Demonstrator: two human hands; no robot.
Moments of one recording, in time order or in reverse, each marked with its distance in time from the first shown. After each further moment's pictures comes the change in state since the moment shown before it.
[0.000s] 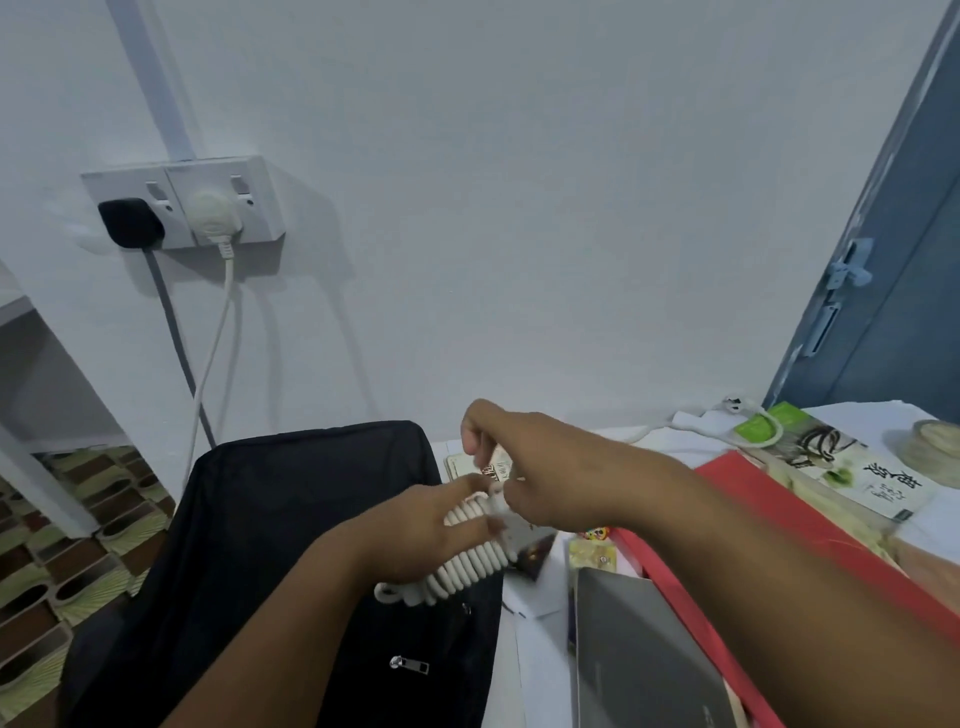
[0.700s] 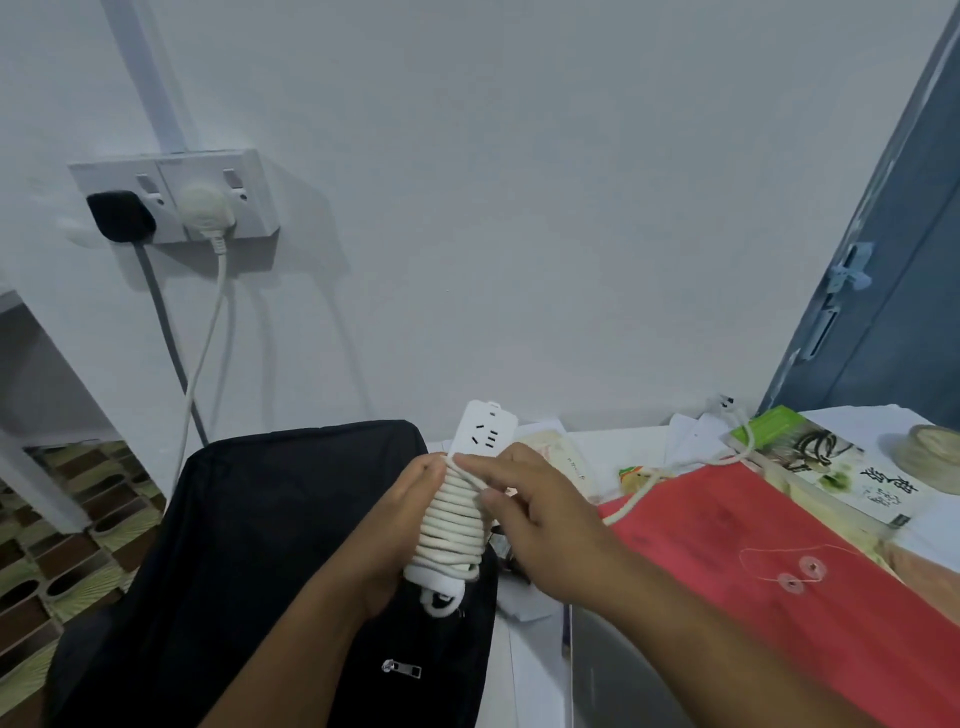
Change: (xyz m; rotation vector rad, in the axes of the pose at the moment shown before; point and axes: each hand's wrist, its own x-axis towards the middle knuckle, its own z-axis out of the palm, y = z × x) left_hand -0.004 -0.002 0.026 -1.001 0.331 -0.071; right_hand 0.005 0.037 0.077 0.390 0.446 -0.110
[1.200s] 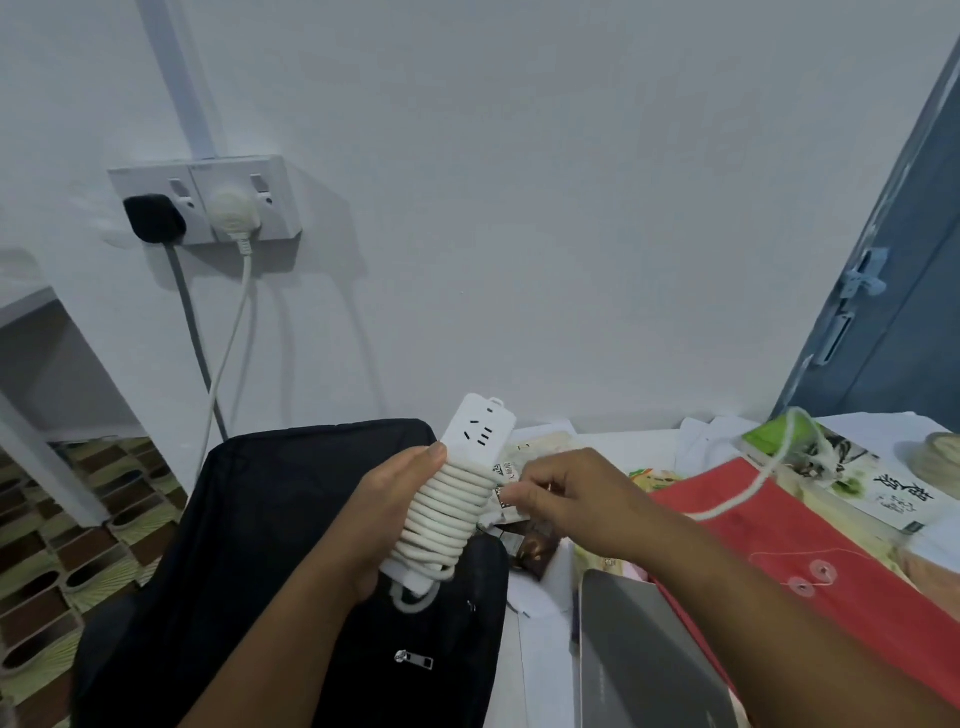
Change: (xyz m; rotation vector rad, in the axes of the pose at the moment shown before) left_hand -0.017 0.022 -0.014 0.075 0.058 0.066; right_hand 0.012 0.013 -0.033 -0.067 -0.165 0.102
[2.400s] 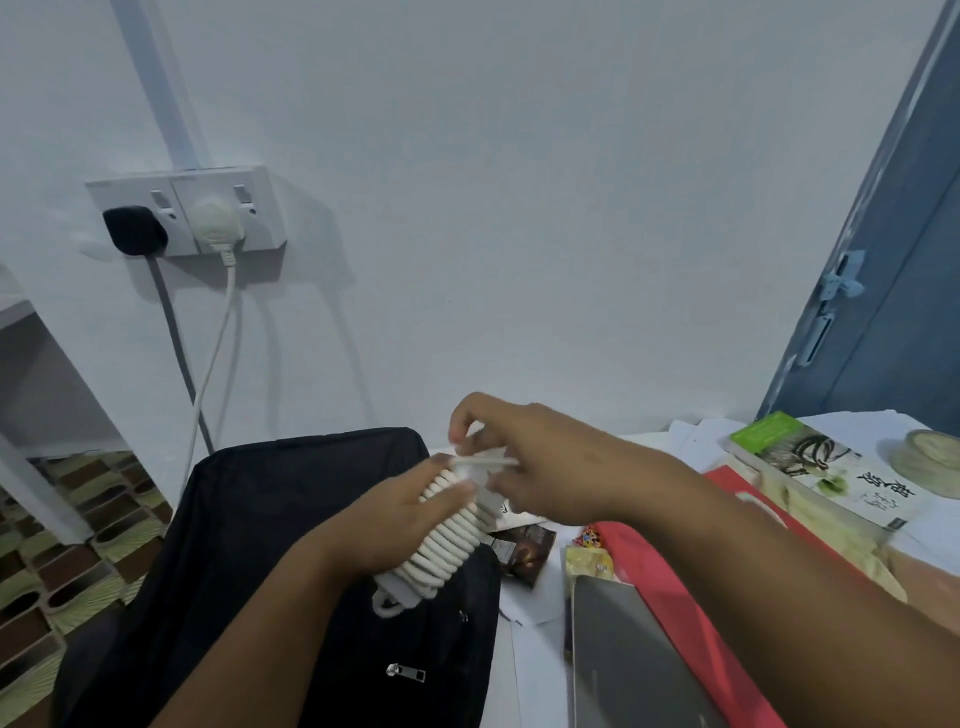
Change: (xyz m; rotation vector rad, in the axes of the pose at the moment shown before) left_hand 0.017 0.011 -0.001 0.664 -0.203 0.055; right_hand 0.011 -0.082 -0.030 -0.310 -0.191 -0.059
